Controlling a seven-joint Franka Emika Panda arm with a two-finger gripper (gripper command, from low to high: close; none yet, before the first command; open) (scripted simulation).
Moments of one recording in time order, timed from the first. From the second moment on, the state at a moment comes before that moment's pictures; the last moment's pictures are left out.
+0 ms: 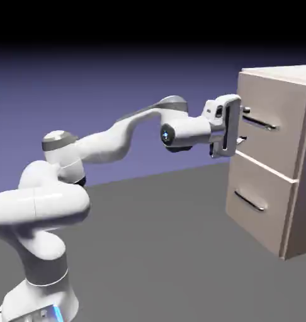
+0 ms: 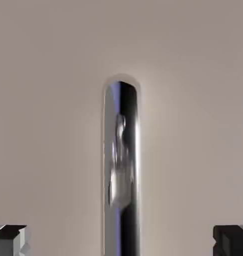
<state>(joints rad) -1.72 -1.65 1.34 -2.02 2.77 2.51 -1.94</state>
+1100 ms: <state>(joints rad) -0.93 -1.73 1.27 -2.80 2.56 2.50 -1.93</state>
